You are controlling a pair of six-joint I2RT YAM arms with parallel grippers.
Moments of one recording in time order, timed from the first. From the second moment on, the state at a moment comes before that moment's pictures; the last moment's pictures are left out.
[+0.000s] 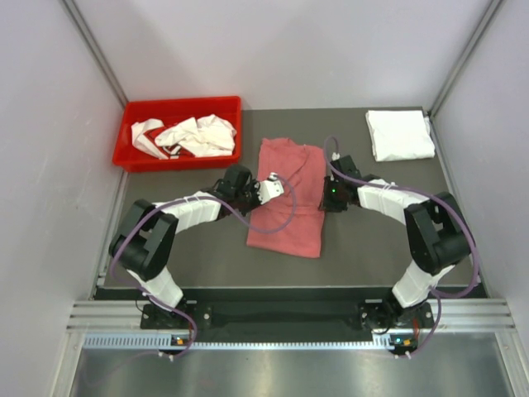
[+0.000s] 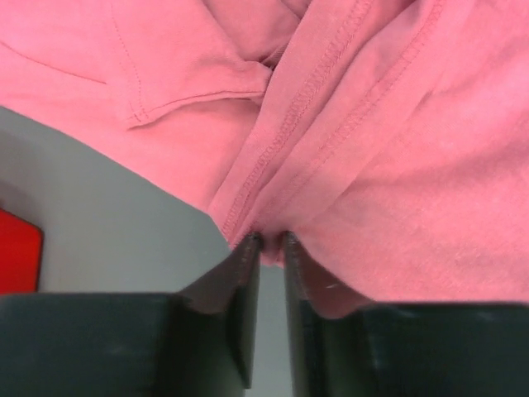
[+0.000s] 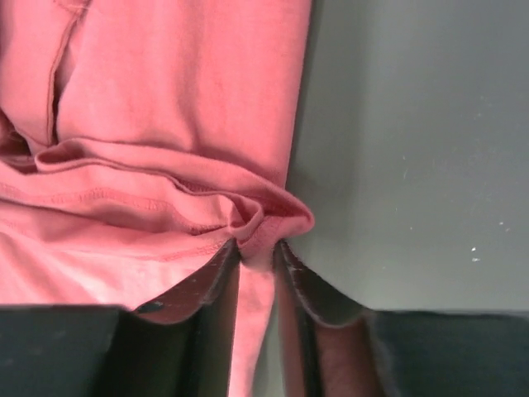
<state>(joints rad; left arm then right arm) -0.53 1.68 0.91 -0.04 0.25 0.70 0.42 1.67 0.98 -0.32 -0.05 0.55</state>
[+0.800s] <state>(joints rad) -0.49 1.74 1.00 0.02 0.22 0.55 0.38 1.71 1.14 -0.36 0.03 0.46</state>
